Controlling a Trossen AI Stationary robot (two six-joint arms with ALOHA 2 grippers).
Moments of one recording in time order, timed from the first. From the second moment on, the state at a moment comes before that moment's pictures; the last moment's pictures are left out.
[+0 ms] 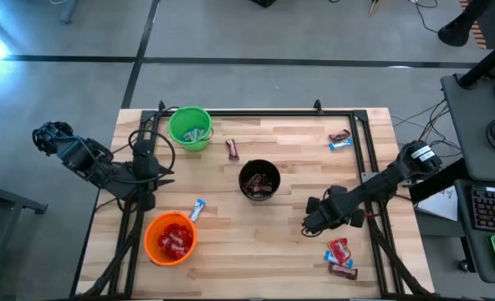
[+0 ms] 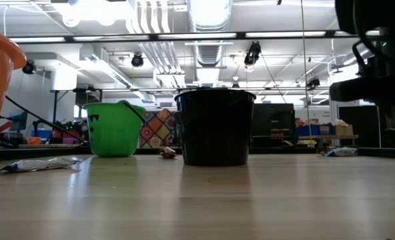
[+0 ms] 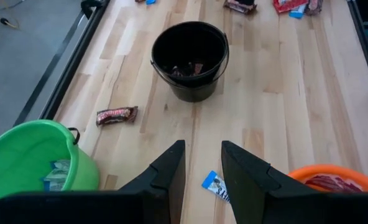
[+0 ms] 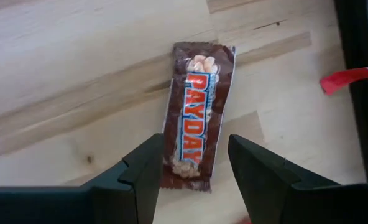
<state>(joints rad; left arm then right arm) -0.57 0.92 1.28 -1.25 -0.57 -0.48 0.46 1.60 0.94 -1.15 0.00 2.34</state>
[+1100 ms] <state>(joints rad) -0.57 0.91 1.28 -1.26 -0.56 -0.48 0.43 1.60 0.80 -0.97 -0.04 2.34</state>
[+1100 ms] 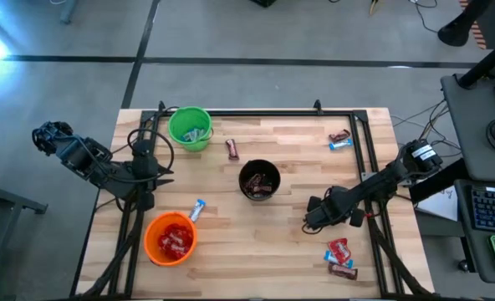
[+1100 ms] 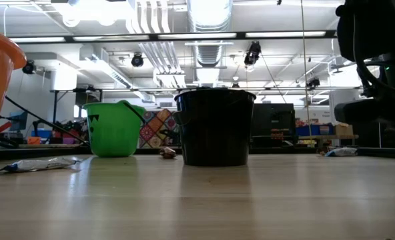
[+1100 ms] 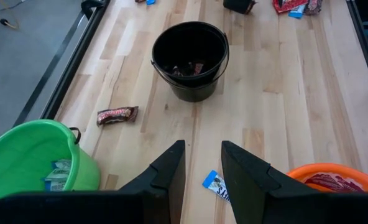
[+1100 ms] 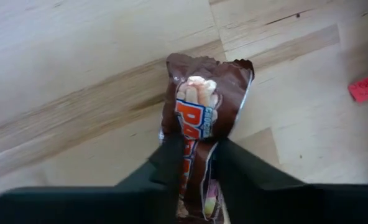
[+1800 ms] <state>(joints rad) -0.57 0.91 1.28 -1.26 -0.57 -0.48 0.43 1.59 0.85 -0.99 -0.03 2.29</state>
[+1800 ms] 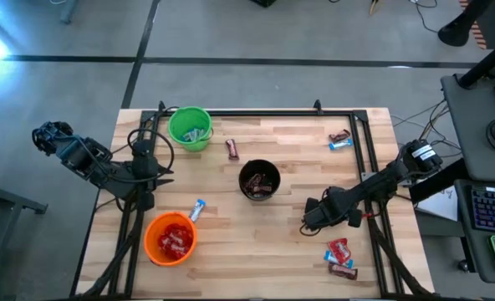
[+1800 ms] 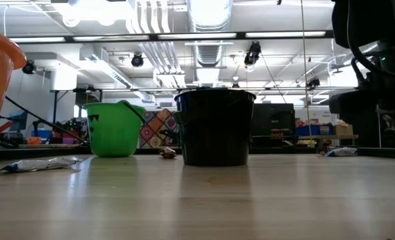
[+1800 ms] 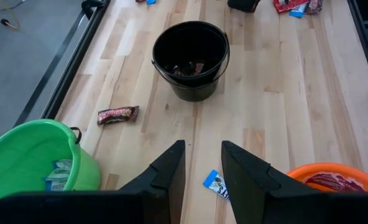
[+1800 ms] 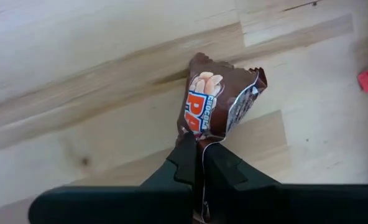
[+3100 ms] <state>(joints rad) -0.57 0.91 1.28 -1.26 -0.57 -0.42 0.42 1.59 1.30 -1.28 0.45 2.09</state>
